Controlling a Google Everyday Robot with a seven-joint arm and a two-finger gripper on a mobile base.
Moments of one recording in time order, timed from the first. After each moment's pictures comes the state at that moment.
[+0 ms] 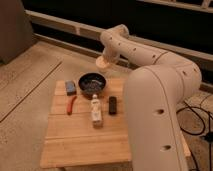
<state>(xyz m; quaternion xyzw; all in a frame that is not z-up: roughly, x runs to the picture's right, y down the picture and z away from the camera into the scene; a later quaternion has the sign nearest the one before) 0.003 -0.142 0.860 -0.13 0.10 0.83 0.54</state>
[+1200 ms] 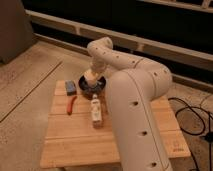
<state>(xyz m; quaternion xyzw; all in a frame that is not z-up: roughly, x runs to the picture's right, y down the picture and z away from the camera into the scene) -0.047 -0.059 0.943 -0.20 0.19 0.78 0.56</state>
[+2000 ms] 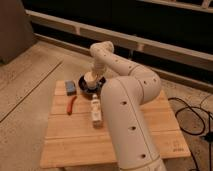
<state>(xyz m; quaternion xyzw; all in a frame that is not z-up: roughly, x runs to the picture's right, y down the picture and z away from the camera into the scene) -0.051 -0.066 0.969 -0.24 0.17 0.78 0.55</state>
